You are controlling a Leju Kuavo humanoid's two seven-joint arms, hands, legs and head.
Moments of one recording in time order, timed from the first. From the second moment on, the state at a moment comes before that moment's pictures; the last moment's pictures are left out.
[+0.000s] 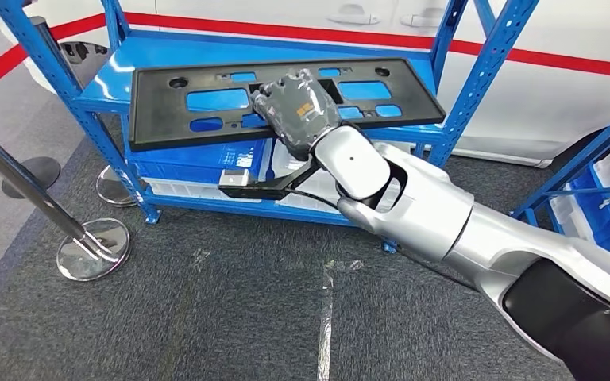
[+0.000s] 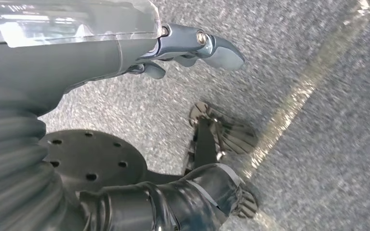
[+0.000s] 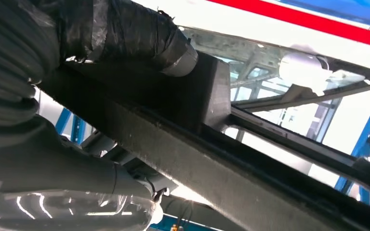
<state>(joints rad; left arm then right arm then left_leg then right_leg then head) -0.07 -0.13 -0.06 -0.19 0.54 0.46 -0.06 -1.21 -0.08 1.26 -1.05 0.97 -0.05 0.19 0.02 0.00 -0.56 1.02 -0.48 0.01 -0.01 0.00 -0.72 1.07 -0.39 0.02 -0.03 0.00</state>
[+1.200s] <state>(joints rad) -0.07 -0.12 -0.07 -0.19 0.55 0.47 -0.07 -1.19 -0.08 1.26 -1.04 0.99 -0.05 0.20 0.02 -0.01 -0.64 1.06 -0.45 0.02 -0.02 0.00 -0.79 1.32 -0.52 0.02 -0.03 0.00</state>
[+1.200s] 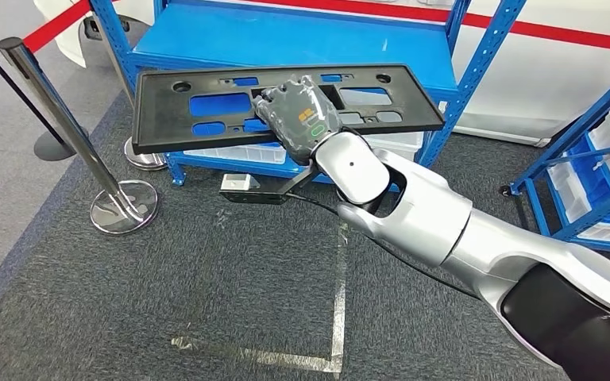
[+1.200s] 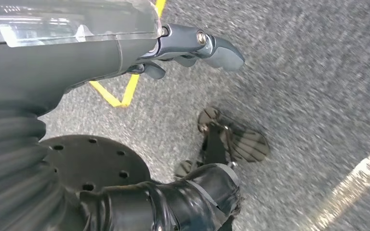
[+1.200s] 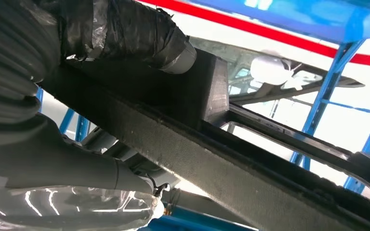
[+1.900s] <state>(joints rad) -0.06 -0.12 -0.08 -0.19 0.55 0.48 -0.06 -1.18 -0.08 1.25 -1.04 1.01 -0.04 0.21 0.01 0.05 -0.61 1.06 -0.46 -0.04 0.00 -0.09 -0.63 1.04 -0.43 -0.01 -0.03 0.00</state>
